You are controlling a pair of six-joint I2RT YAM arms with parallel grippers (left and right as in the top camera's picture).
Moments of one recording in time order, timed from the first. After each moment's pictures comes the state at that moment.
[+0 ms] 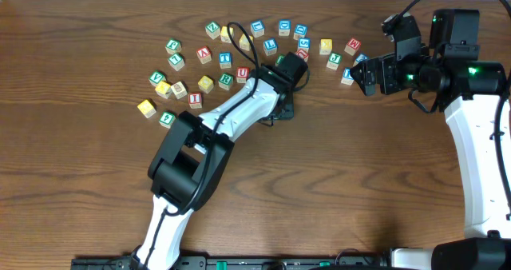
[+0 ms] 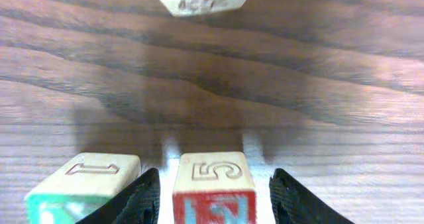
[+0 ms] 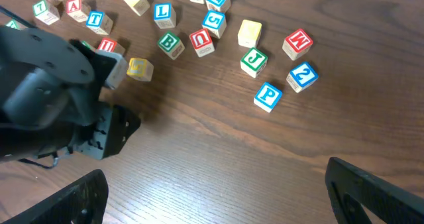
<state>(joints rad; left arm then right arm) -0.63 2.18 1.64 -0.78 -0.09 -0.64 -0.02 1.53 1.50 -0.92 -0.37 -0.21</state>
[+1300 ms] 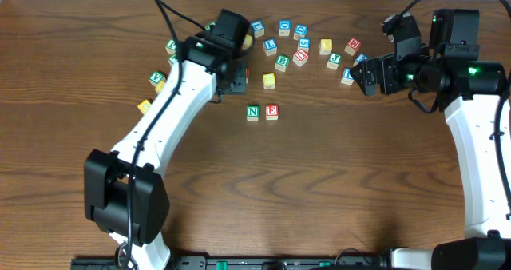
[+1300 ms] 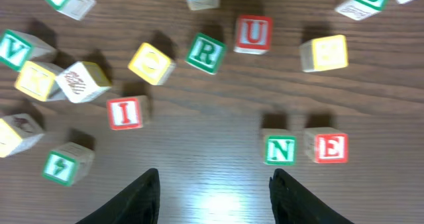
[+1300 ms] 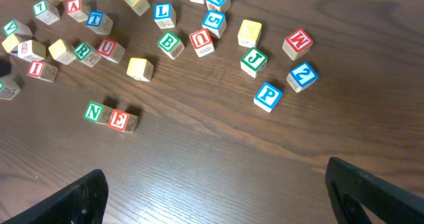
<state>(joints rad) -0.39 1.86 1.65 -1.01 -0.11 -0.36 -0.02 1.53 1.50 -0.92 -0.37 -0.21</state>
